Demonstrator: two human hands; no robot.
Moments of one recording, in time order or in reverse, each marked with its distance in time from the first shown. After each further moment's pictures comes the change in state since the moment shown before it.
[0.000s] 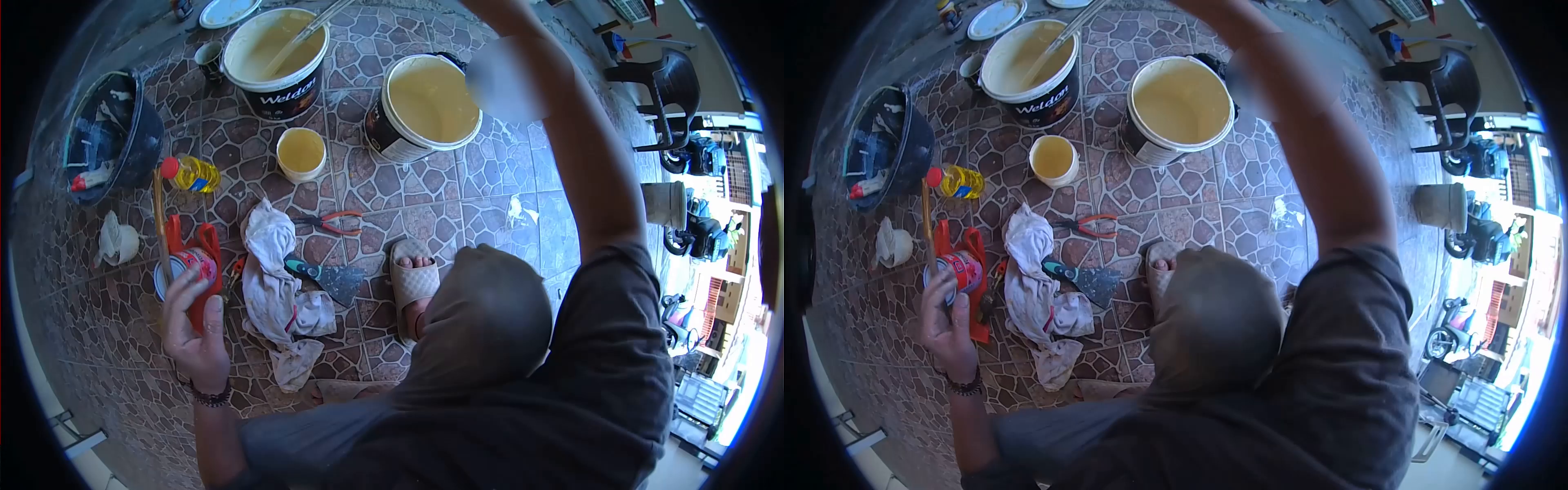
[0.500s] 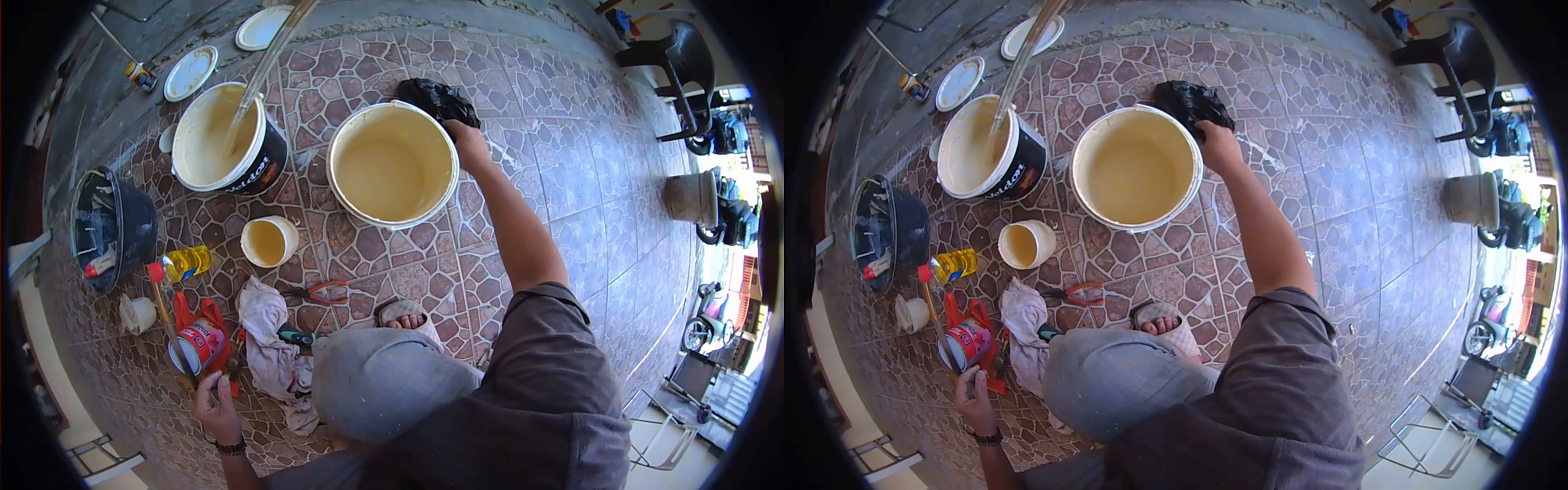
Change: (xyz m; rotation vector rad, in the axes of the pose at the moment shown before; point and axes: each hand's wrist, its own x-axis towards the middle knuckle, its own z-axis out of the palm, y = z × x) left_hand -0.021 -0.026 0.031 0.254 -0.004 -0.423; right_hand -0.177 0.315 0.047 -0.248 -0.300 0.544
